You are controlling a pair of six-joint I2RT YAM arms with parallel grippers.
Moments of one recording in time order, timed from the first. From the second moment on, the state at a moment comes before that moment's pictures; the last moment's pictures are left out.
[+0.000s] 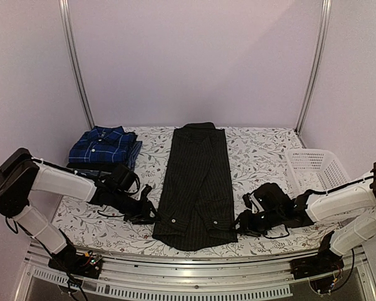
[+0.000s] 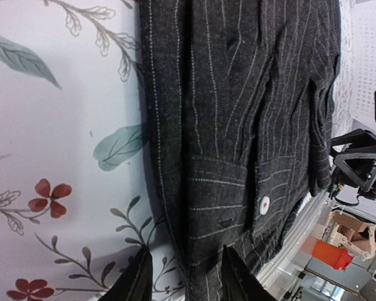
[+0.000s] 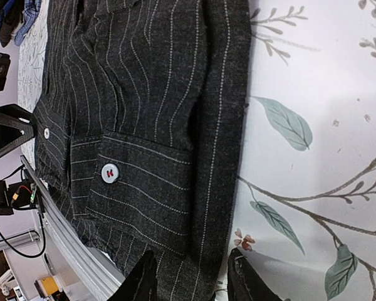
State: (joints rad) left arm -0.67 1.54 0.59 -0.10 0.51 -0.74; right arm 0.92 1.38 0.44 0.05 -0.24 1.00
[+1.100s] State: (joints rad) left arm -0.78 1.49 0.58 -0.03 0.52 -0.86; right arm 0.93 1.34 0.44 0.12 -0.25 1.03
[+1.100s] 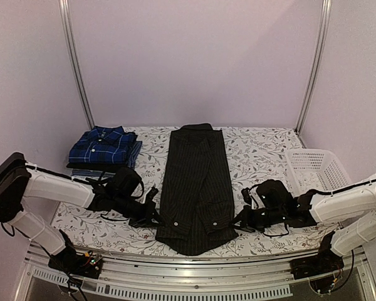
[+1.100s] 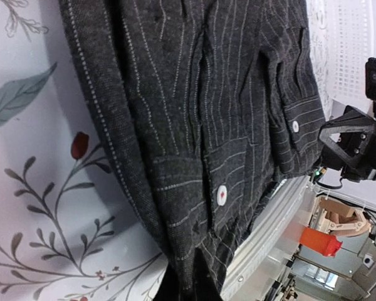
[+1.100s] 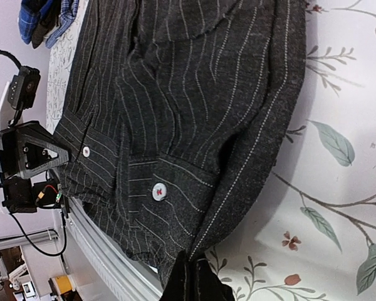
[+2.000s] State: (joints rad) left arm -0.53 1.72 0.82 0.21 0.65 -1.02; right arm 0.68 1.65 0.86 0.14 -0.21 0.94
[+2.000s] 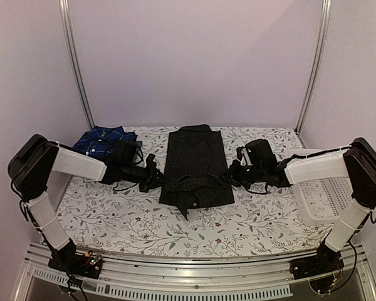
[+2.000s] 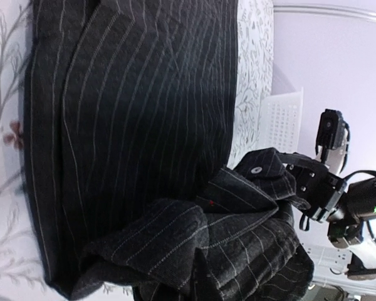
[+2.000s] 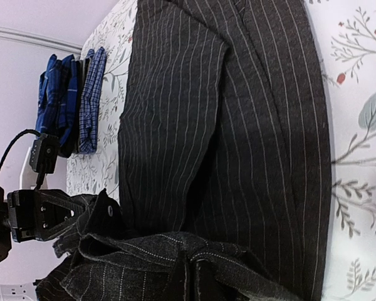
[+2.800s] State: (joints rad) left arm -0.61 1.79 0.61 0.46 0.56 -1.14; right arm 0.71 1.80 0.70 0.37 -0.25 1.00
